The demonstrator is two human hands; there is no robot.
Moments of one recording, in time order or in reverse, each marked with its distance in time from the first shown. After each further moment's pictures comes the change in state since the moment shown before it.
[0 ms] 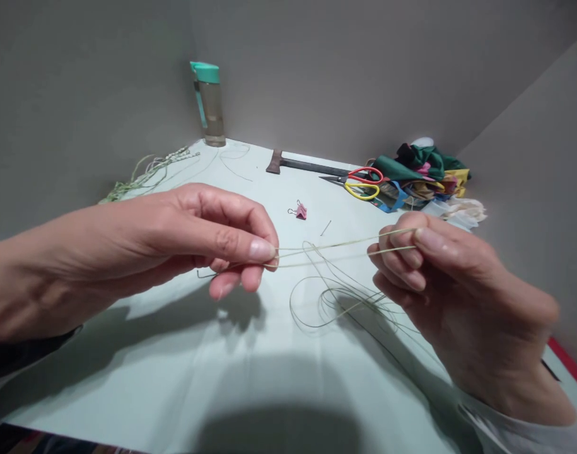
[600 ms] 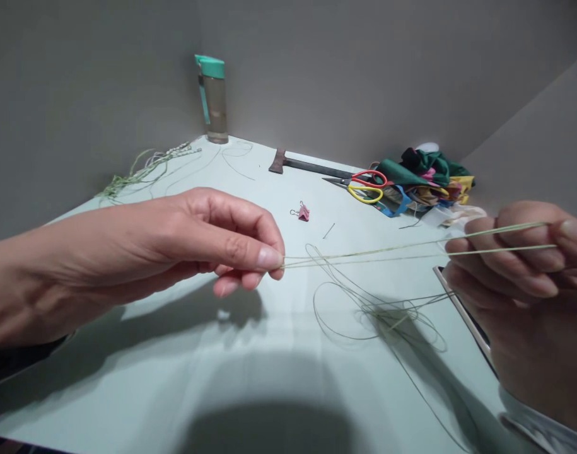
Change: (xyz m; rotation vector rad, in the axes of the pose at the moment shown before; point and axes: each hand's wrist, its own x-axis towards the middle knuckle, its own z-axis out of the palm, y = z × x) left_hand 0.000 -0.012 -0.001 -0.025 0.002 -0.068; right_hand -0.003 -0.029 -0.018 -0.127 0.304 -0.119
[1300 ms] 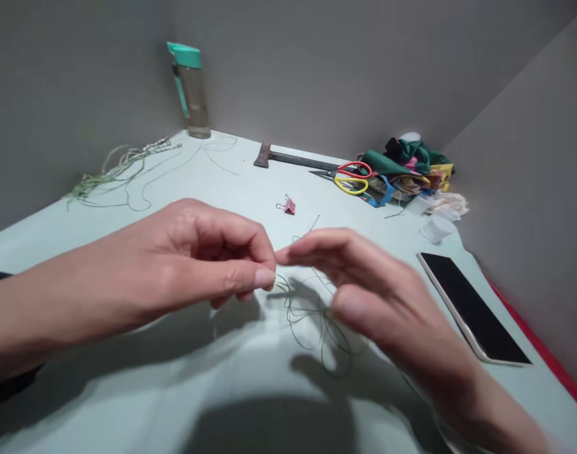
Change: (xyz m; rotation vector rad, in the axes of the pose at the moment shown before) left_hand 0.009 -0.003 0.023 0.159 0.047 0.141; right_hand -0.020 0.028 0.031 -0.214 -0.607 0.066
